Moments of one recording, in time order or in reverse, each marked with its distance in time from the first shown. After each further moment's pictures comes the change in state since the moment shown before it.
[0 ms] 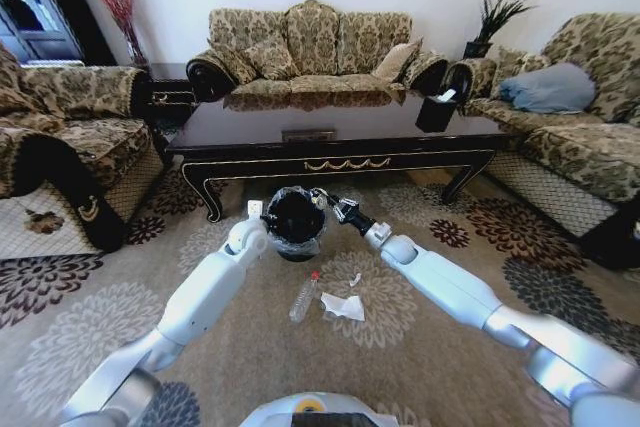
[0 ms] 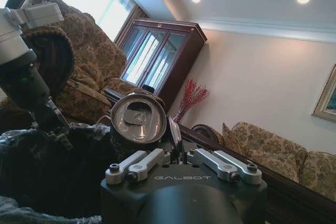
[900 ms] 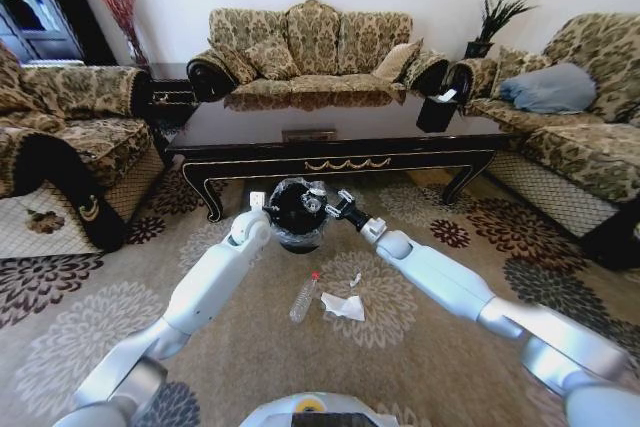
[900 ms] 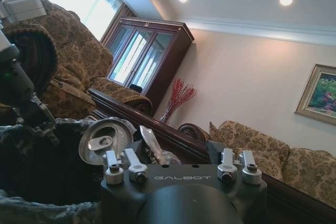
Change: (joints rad) left arm -0.012 0.002 -0.012 0.000 -0.003 -0.004 0.002; right arm 0.001 -0.011 0.016 0.000 0.015 -0.006 0.033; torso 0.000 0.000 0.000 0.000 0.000
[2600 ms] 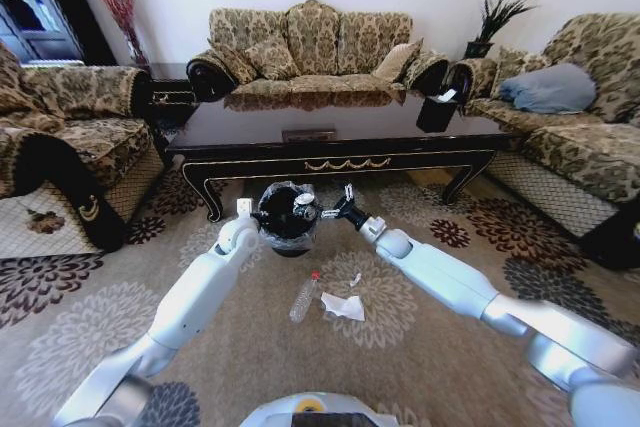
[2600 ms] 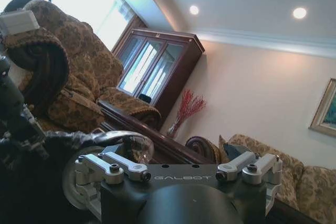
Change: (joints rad) left arm 0.066 0.026 -0.058 -0.045 0.005 -0.008 -0.003; right arm 0.091 0.027 -0.100 -0.007 0.010 0.021 0.021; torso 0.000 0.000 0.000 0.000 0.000
